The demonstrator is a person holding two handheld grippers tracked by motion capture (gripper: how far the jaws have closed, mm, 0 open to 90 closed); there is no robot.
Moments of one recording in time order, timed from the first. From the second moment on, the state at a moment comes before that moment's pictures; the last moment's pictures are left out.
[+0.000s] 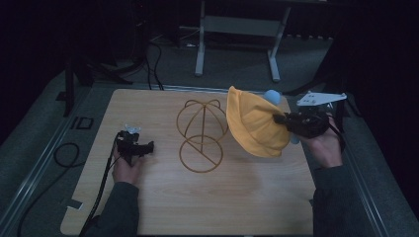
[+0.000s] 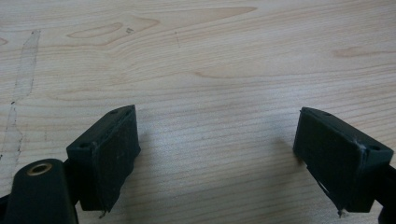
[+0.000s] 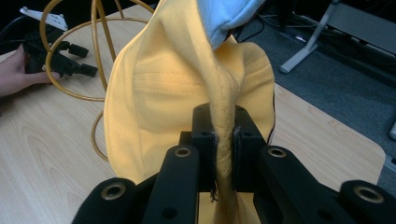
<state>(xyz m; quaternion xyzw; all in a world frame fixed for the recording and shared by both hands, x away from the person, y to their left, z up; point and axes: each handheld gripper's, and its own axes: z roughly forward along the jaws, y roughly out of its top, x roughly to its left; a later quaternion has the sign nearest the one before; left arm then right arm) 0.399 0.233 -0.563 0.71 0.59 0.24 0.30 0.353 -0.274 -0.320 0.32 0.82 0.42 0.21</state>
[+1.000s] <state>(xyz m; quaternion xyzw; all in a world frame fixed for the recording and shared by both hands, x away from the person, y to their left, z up) 0.399 0.233 -0.563 0.71 0.59 0.24 0.30 0.358 -0.232 -0.302 0.27 0.83 0.45 0.20</state>
